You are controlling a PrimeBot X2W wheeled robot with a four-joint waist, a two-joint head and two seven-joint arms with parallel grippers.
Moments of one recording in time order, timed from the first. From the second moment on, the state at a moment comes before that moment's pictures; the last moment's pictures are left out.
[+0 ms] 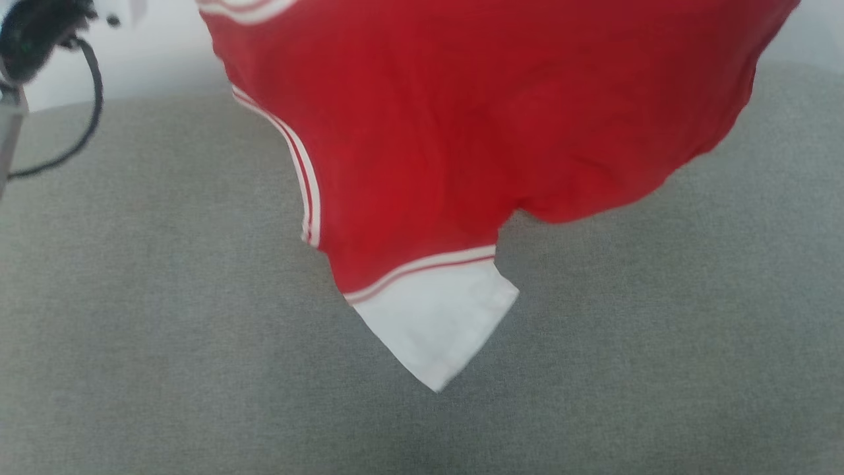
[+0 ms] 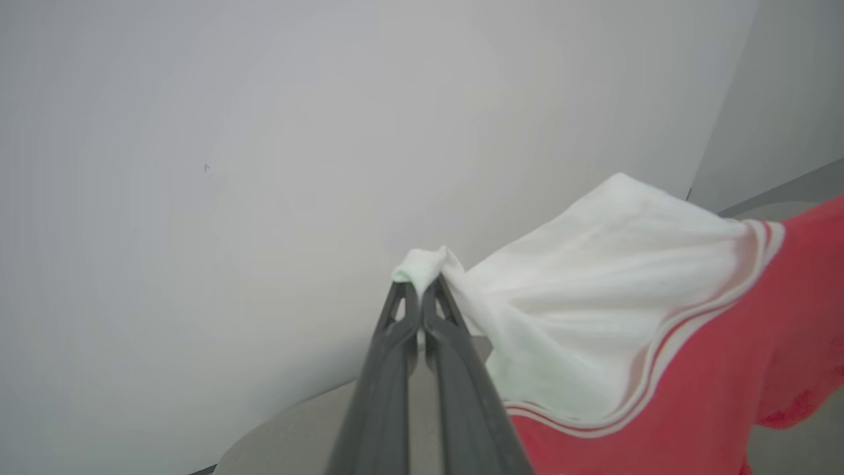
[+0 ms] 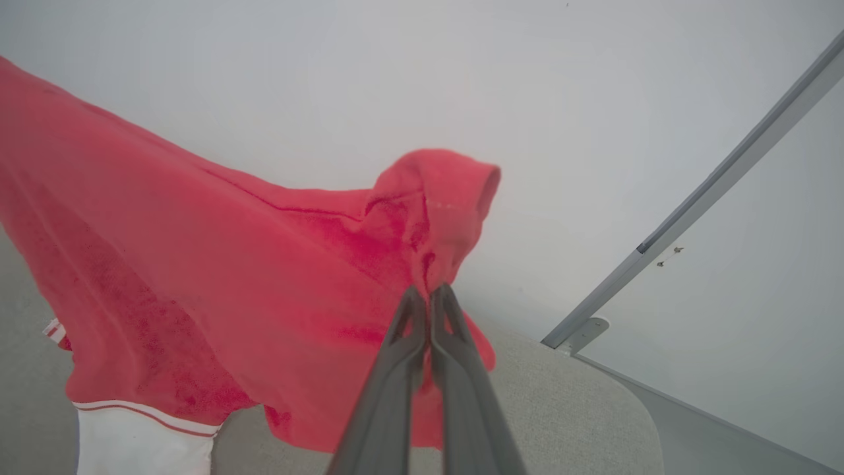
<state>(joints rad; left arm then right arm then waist) -1.26 0.59 -0.52 0.35 -0.70 0.03 0.65 -1.24 -0.80 0.71 0.32 1.05 0.13 0.58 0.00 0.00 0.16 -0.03</state>
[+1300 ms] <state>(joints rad) -1.44 0.40 -0.67 0.95 -0.51 -0.13 -0.04 -1.32 -0.56 0.98 0.85 0.84 0.13 0.04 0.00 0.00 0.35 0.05</state>
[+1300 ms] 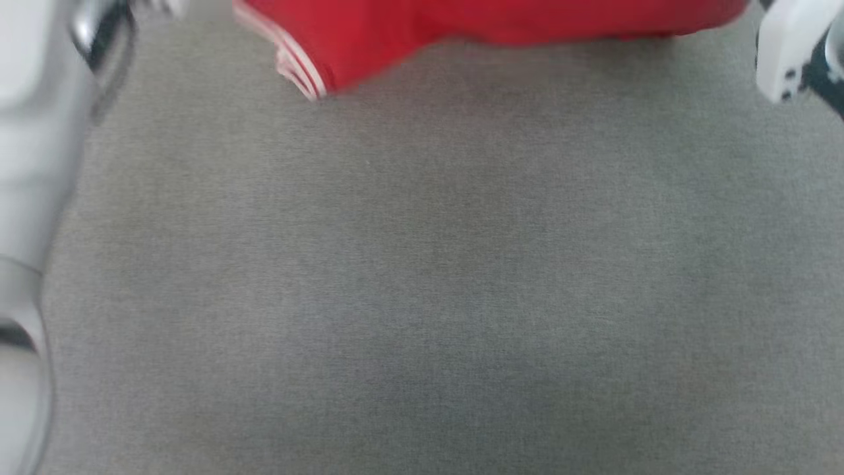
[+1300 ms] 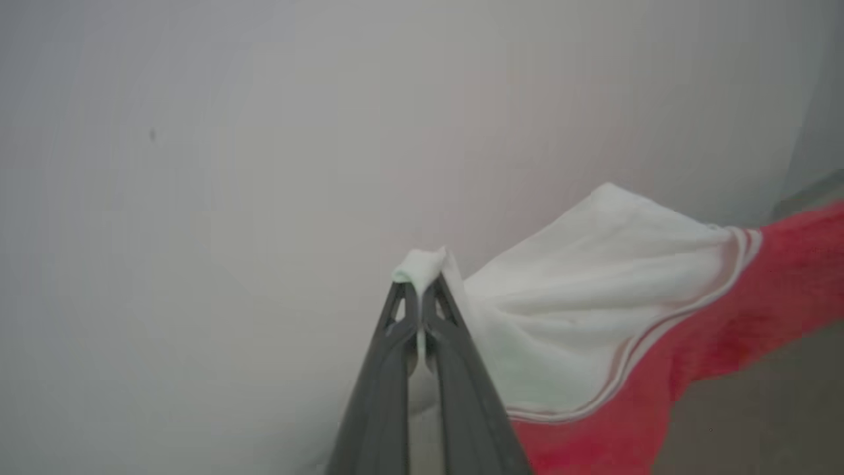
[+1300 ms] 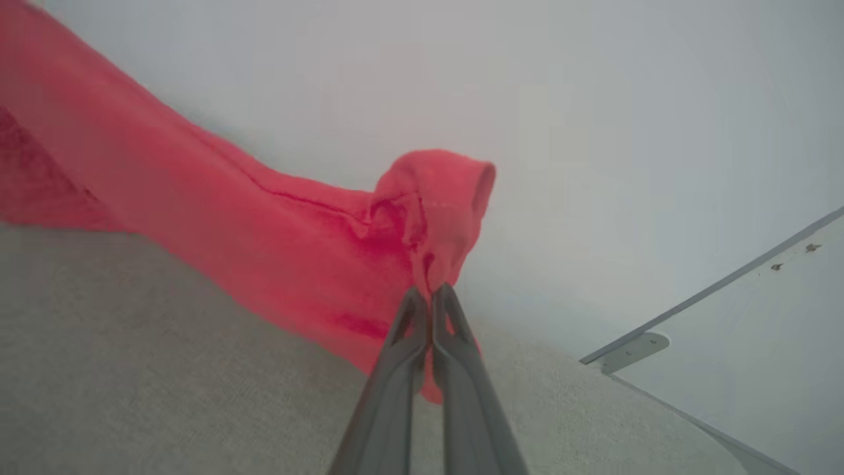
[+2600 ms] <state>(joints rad) -0.22 0.86 -0.86 -0.25 -1.08 0.41 0.60 -0.61 -1.07 1.23 0.15 1.24 0.13 0.14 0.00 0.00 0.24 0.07</state>
